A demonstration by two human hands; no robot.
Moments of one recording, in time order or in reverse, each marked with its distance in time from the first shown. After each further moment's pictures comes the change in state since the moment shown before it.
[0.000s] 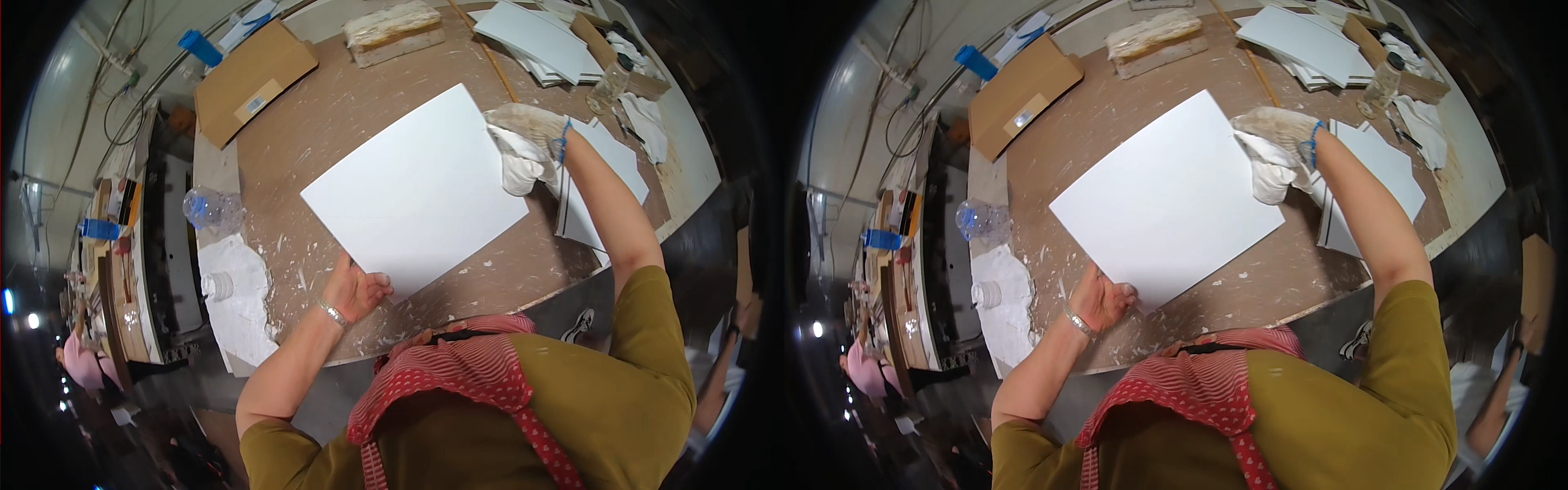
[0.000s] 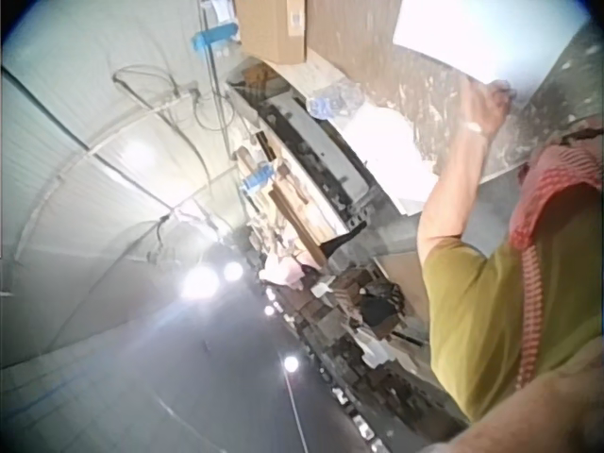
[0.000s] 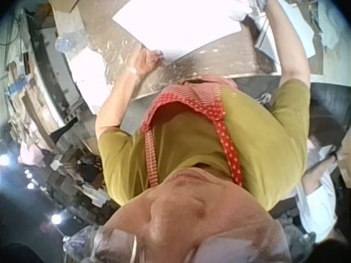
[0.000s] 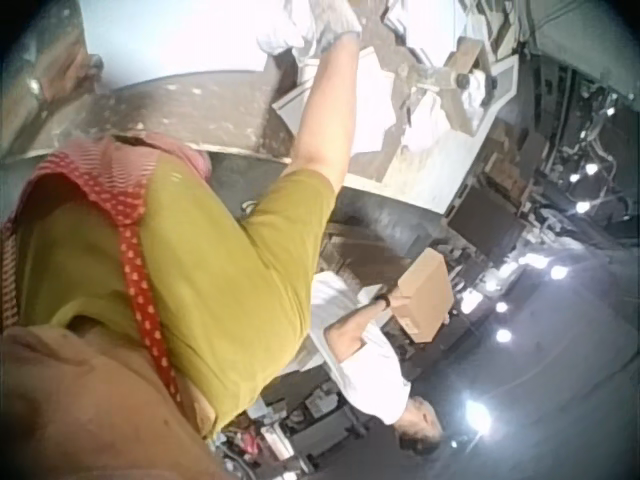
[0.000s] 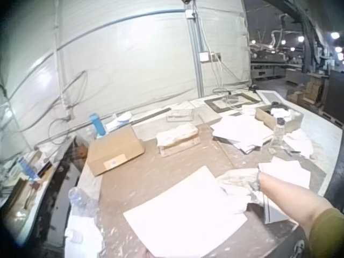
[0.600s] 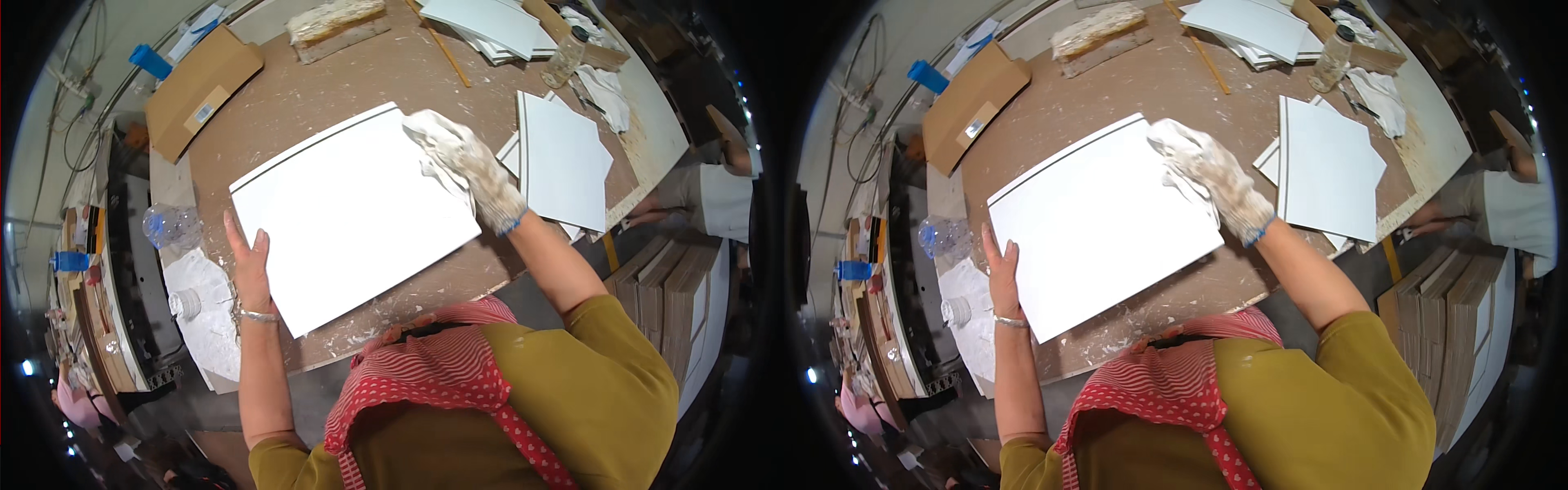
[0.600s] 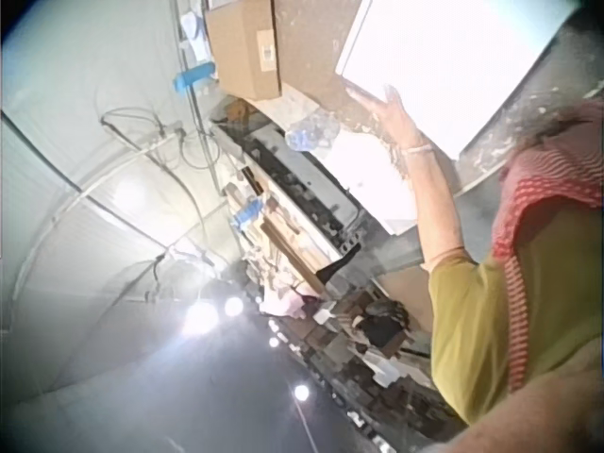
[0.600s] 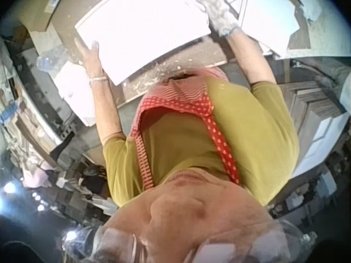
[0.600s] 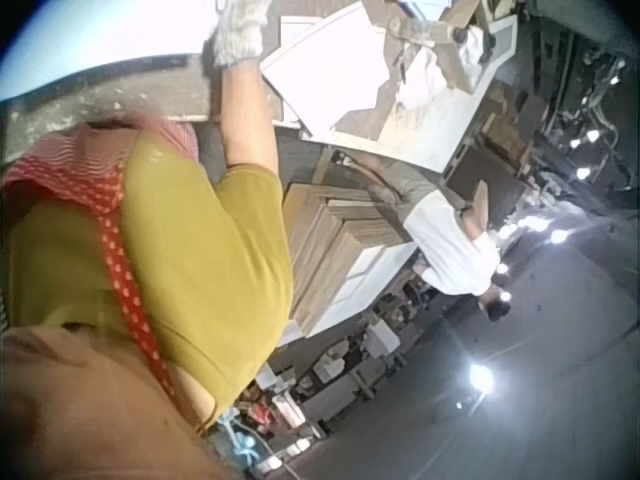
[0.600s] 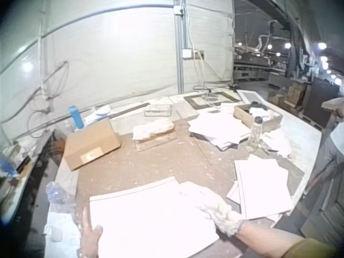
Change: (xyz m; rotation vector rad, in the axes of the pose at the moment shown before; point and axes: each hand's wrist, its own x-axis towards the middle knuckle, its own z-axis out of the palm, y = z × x) left_hand -0.019 0.041 0.006 0.366 0.205 0.983; right_hand -0.014 -0.117 0.054 1.547 0.673 0.255
